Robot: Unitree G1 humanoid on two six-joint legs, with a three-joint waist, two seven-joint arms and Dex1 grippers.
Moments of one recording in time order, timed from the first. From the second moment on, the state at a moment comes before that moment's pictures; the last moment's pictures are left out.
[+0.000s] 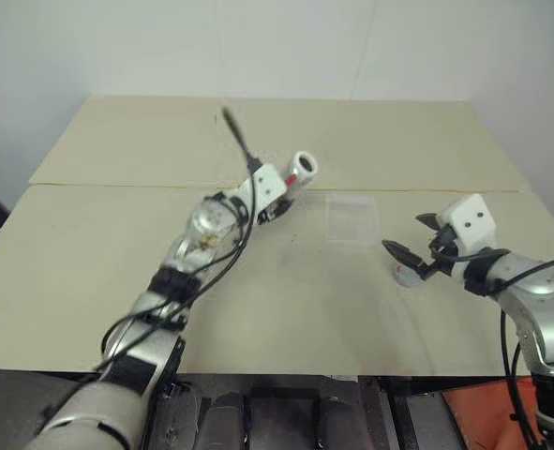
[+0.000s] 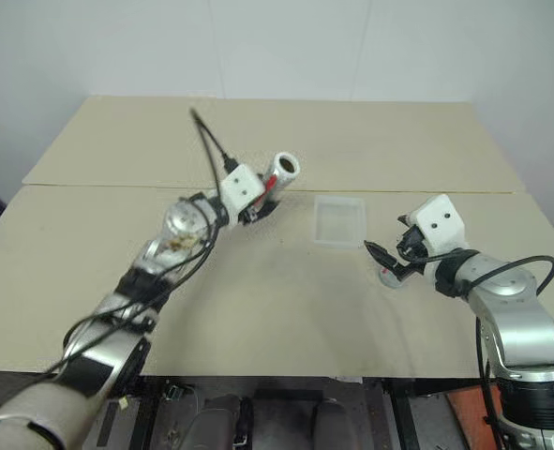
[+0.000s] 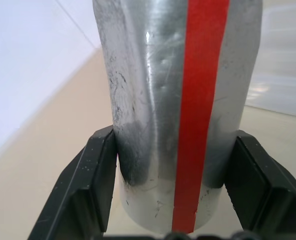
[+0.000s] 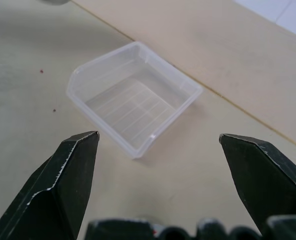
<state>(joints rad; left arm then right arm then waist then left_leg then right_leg) -1.03 0.25 -0.30 0.80 0.22 -0.14 -0.46 -0.20 -0.72 -0.18 -0.35 0.29 0.59 0.61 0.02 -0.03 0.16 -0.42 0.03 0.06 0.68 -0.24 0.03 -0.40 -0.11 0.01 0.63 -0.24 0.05</state>
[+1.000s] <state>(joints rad) -1.45 0.09 -0.98 1.41 1.13 -0.29 0.50 0.05 -0.64 -0.37 -0.70 0.42 0.73 0.45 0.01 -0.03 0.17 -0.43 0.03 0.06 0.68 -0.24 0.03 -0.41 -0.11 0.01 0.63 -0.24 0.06</state>
